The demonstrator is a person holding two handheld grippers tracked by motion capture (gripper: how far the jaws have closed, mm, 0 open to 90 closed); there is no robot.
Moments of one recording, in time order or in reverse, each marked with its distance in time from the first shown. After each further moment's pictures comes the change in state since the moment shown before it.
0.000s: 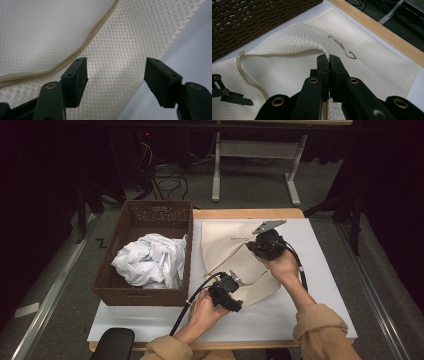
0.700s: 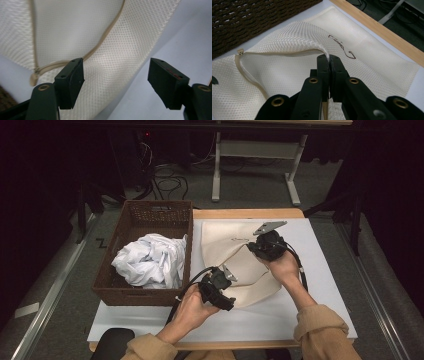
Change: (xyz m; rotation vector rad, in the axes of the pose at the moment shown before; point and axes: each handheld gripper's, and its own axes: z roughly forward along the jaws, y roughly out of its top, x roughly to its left) left arm 0.005 0.001 -0.056 -0.019 0.054 0.064; right arm 0.000 -0.003 -0.001 -0.002 -0.005 -0.004
